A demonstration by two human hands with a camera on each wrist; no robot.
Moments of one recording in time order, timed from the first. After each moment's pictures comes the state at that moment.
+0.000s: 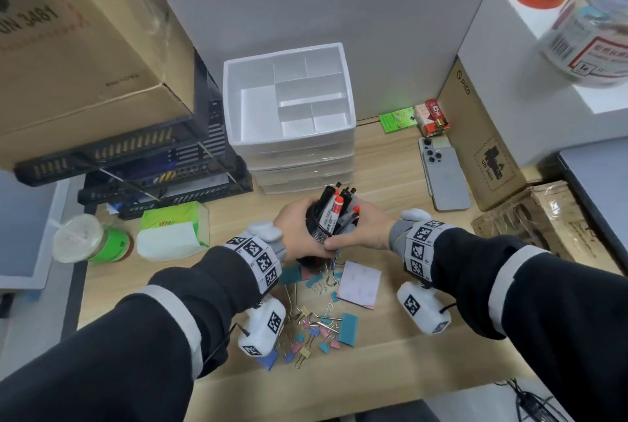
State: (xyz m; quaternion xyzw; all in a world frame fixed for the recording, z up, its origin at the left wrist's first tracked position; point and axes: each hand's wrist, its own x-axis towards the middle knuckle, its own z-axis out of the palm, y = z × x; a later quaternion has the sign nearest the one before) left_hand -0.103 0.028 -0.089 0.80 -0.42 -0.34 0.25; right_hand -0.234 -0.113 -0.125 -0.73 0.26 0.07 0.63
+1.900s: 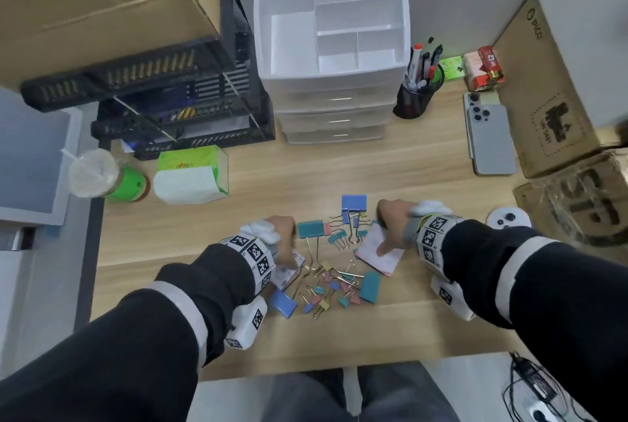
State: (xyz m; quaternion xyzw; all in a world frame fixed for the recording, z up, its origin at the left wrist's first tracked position) left_hand -0.082 0.111 -0.166 0.78 -0.38 -0.46 -0.20; right_hand -0.250 -0.082 -0.176 -0.87 0.27 0.36 0.21
